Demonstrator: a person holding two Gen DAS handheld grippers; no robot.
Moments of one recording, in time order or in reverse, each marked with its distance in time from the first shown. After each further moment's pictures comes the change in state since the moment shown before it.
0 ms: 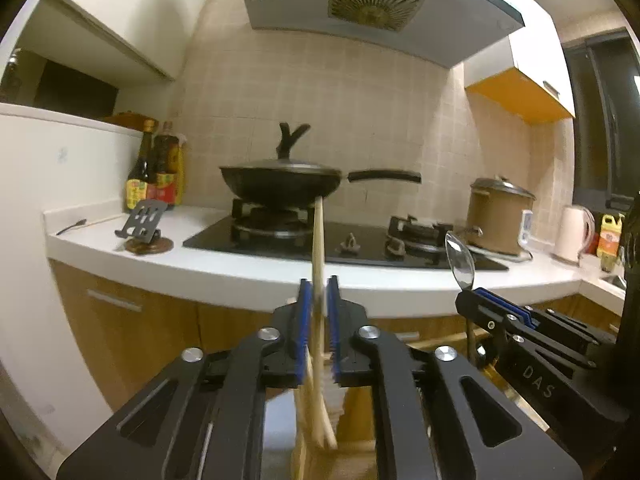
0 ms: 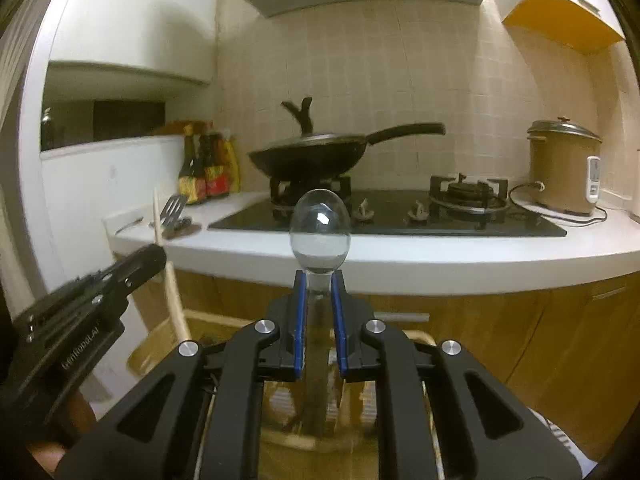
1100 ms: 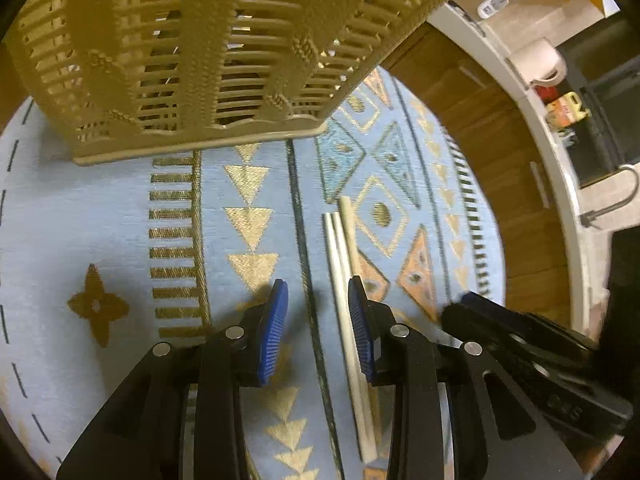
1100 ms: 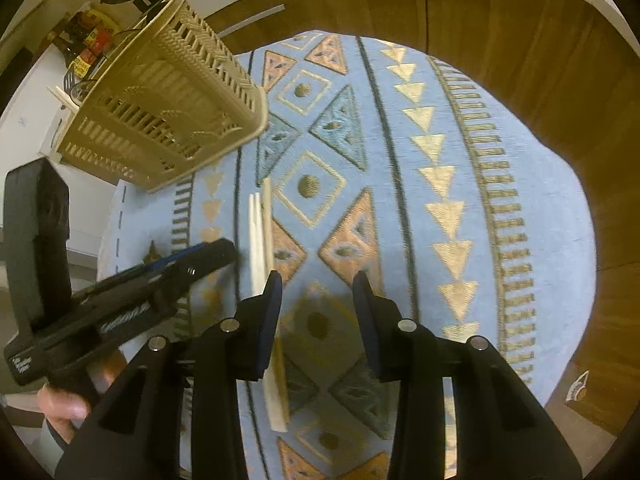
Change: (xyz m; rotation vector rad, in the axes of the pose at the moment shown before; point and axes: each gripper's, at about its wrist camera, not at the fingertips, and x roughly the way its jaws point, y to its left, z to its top) left arm 0.031 -0.086 -0.136 -0.164 1.099 -0.322; right arm -0.099 -0.089 -0.116 0.447 0.900 -0.131
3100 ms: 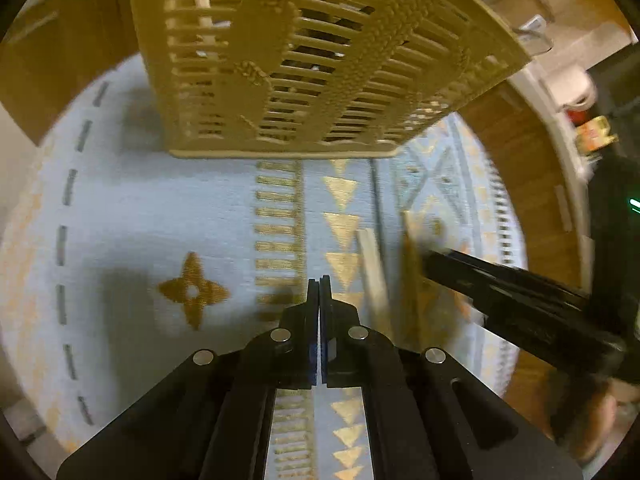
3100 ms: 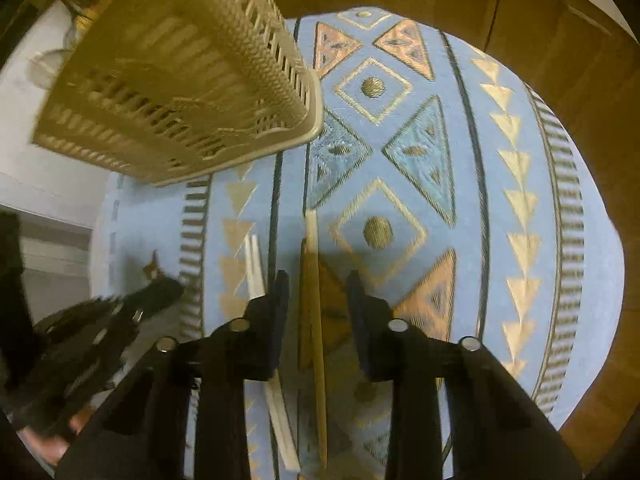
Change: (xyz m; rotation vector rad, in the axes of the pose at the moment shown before) left arm -0.059 0.066 0.004 -0.099 0.002 0.020; right arm 0.058 0.052 0.043 -0.123 0.129 -0.032
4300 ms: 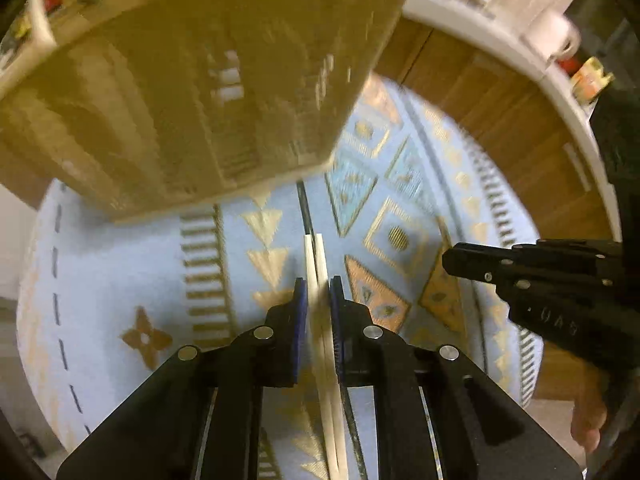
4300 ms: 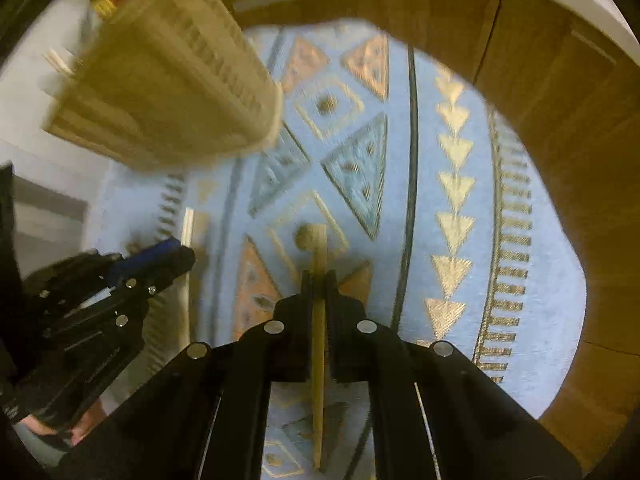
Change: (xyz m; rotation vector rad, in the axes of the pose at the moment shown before) left arm 0.006 -0.072 -0.012 0.216 -0.092 0.150; right arm -0.044 -0.064 0.016 -0.113 -0.057 0.053
